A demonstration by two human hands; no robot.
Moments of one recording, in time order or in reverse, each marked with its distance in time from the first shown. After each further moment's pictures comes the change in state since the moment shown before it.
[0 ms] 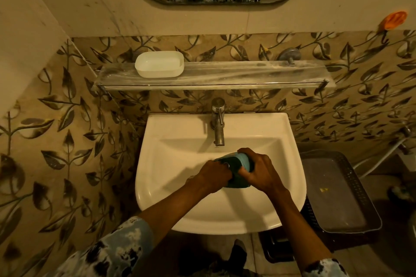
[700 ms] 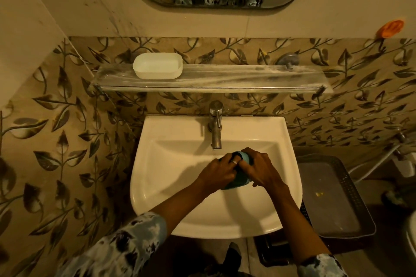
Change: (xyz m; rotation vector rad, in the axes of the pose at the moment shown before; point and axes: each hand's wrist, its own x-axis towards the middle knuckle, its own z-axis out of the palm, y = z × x) left_hand 0.022 0.004 0.012 0.372 0.186 0.210; right_hand 0.020 0.007 -0.010 -0.035 -0.097 0.225
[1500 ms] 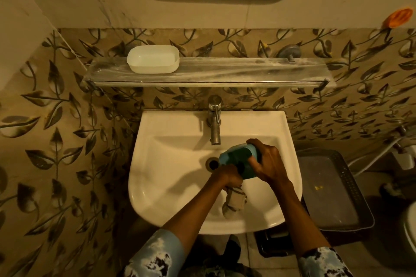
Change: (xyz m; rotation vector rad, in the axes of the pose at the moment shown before) left_hand 0.035 0.028 0.005 -0.851 -0.523 -0.572; right_hand -0.007 0.006 -0.014 -0.046 0.258 -0.255
